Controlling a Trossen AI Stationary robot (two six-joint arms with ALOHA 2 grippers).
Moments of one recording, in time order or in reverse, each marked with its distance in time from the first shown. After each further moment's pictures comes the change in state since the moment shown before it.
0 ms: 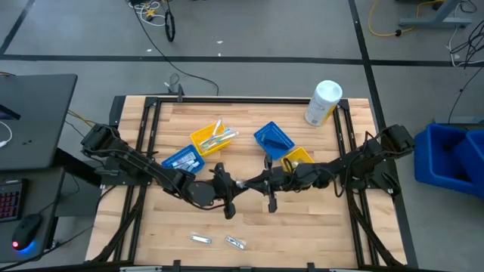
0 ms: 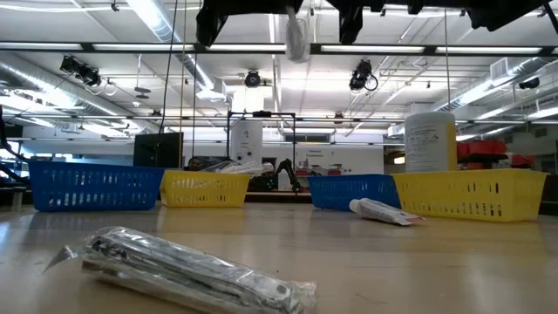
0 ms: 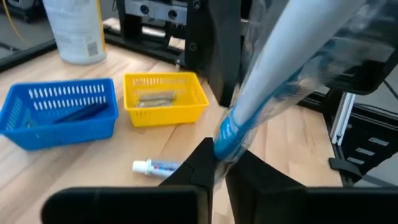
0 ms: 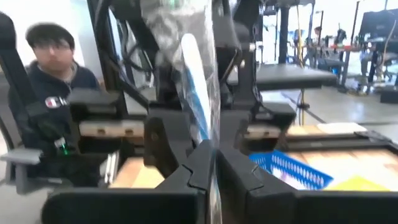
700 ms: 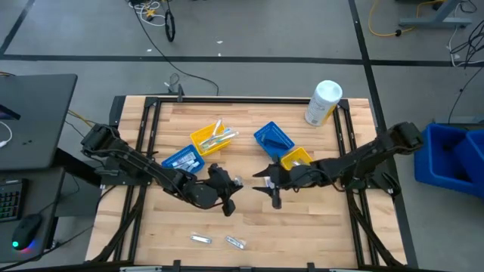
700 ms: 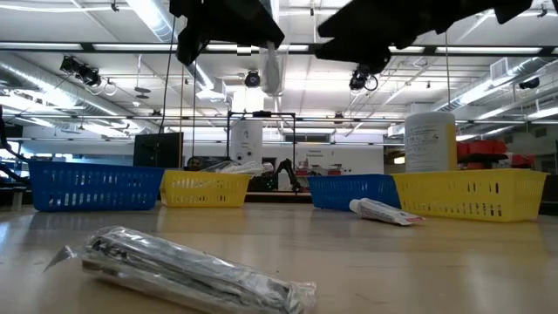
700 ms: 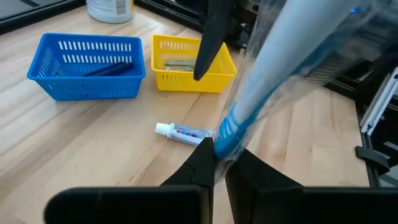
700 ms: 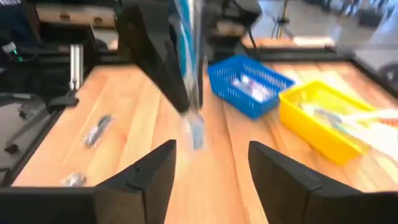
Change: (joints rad) left arm 0.000 0.000 0.000 -0.182 -0.027 -0.188; right arm 0.001 -0.130 0.000 -0.534 0.062 0.063
